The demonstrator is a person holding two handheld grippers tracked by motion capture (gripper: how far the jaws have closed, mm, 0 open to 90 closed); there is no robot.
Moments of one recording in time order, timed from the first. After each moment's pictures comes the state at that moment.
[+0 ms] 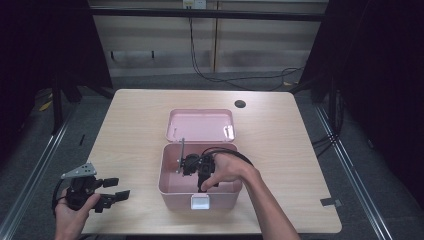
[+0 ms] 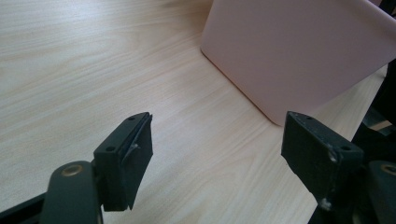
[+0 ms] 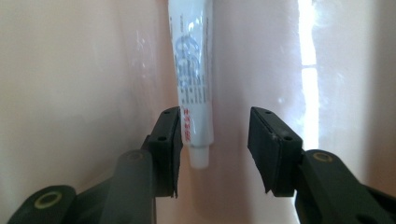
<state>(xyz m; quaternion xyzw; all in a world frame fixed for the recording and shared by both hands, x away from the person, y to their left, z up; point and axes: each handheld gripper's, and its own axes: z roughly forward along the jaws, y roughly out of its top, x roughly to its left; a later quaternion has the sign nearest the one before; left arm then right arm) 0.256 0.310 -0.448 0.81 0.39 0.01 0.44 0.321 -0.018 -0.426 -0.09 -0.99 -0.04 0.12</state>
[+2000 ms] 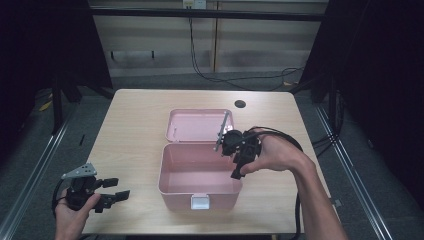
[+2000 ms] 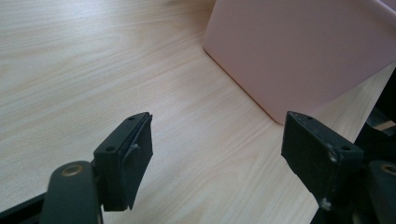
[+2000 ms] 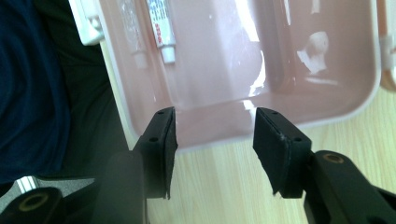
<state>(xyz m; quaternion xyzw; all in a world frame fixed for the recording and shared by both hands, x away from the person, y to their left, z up) 0.255 0.310 -0.449 0.81 0.39 0.02 0.44 0.299 -0.113 -0.319 -0.15 -0.99 -0.06 0.01</state>
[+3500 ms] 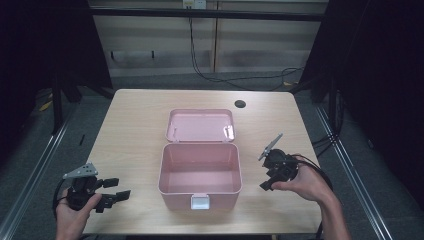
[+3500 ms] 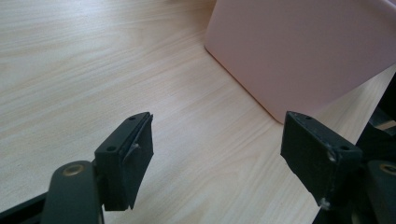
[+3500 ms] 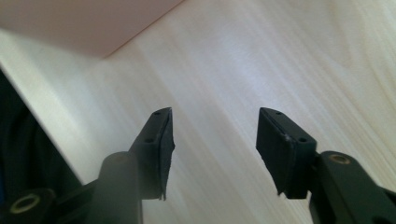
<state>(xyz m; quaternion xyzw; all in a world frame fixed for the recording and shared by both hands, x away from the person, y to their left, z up) 0.256 0.308 -0.450 0.81 0.39 0.02 0.44 0.283 -0.223 -0.413 -0.35 -0.93 -0.13 -0.01</state>
